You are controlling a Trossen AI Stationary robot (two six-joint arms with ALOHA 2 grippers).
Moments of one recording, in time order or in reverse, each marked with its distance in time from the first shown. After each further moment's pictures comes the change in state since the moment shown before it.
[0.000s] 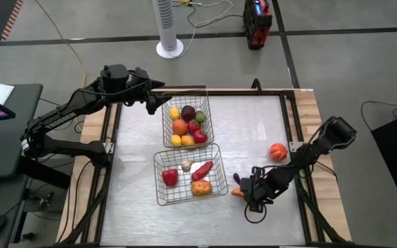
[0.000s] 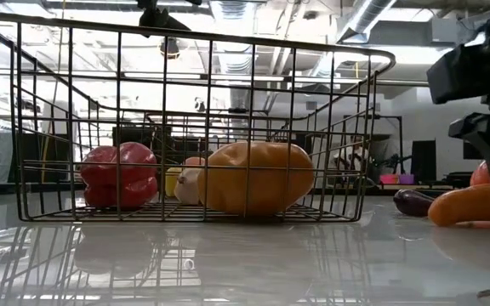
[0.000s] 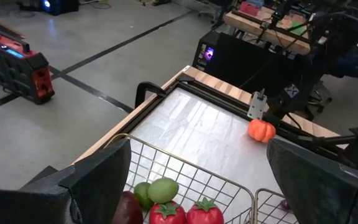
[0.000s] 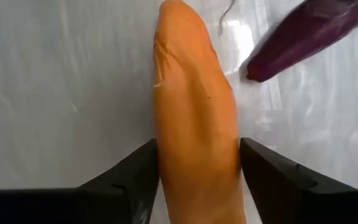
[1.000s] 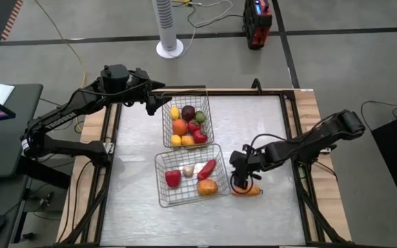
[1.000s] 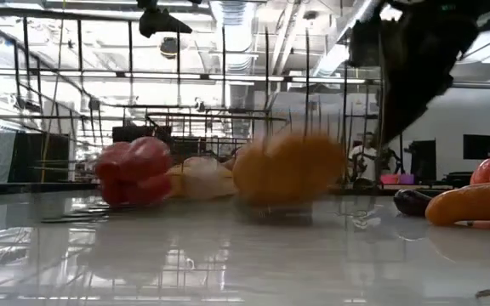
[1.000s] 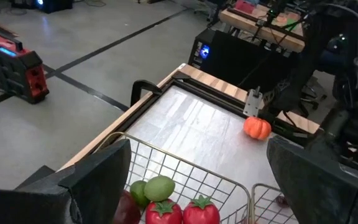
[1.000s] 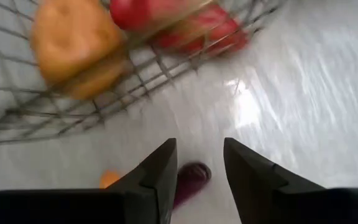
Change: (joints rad) left arm 0.000 0.000 0.000 -0.005 0.020 0.002; right arm -0.314 -0.177 0.015 0.094 0.054 -0.192
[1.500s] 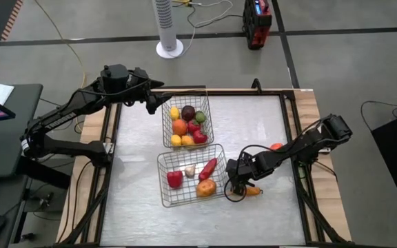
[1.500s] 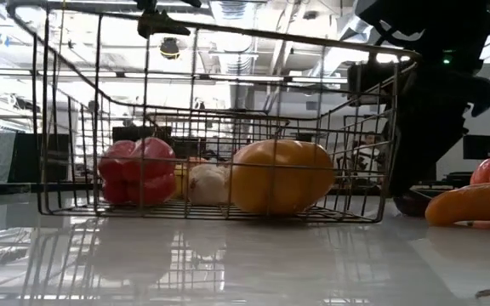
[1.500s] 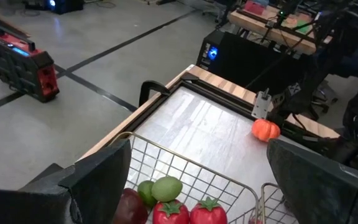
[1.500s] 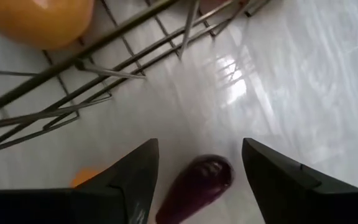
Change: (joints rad) left arm 0.000 0.000 0.000 -0.003 -0.037 -0.003; right arm 0.045 0.213 0.007 0.010 0.001 0.056
